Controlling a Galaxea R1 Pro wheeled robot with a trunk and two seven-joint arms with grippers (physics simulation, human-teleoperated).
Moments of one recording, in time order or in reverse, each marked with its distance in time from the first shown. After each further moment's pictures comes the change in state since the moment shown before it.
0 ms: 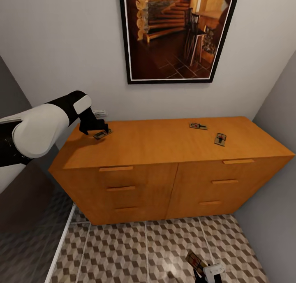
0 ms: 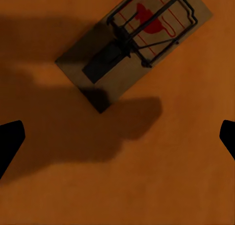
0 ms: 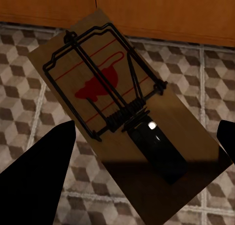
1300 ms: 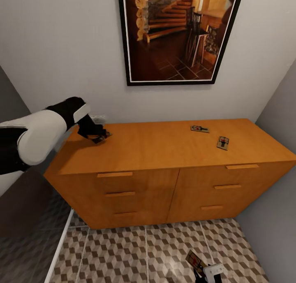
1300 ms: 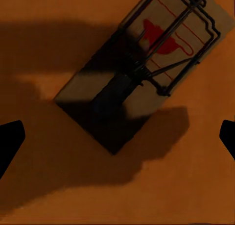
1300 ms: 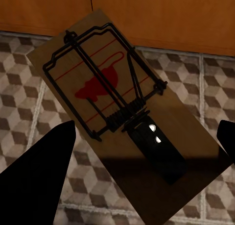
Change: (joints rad) left arm 0.041 0.028 -0.175 -0.005 -0.104 -0.013 -0.290; right arm 0.000 0.000 0.000 0.000 0.000 0.001 -0.001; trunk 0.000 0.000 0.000
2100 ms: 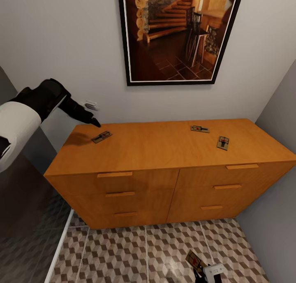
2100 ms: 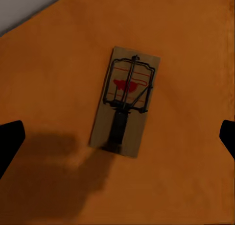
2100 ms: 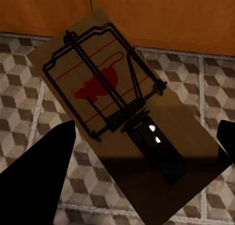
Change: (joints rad) left arm -0.001 0.180 -0.644 -0.305 -0.041 -0.155 -0.862; right arm 0.000 0.001 -0.003 0.000 -0.002 -0.001 0.000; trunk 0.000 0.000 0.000
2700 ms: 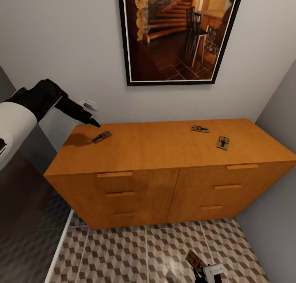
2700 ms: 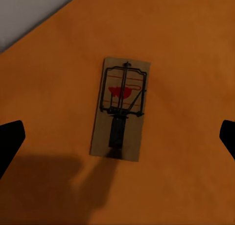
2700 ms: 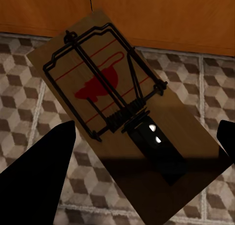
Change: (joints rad) left arm 0.000 0.026 -0.018 0.002 0.000 -0.123 -0.077; right arm 0.000 0.000 0.000 0.000 0.000 0.000 0.000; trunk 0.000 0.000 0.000
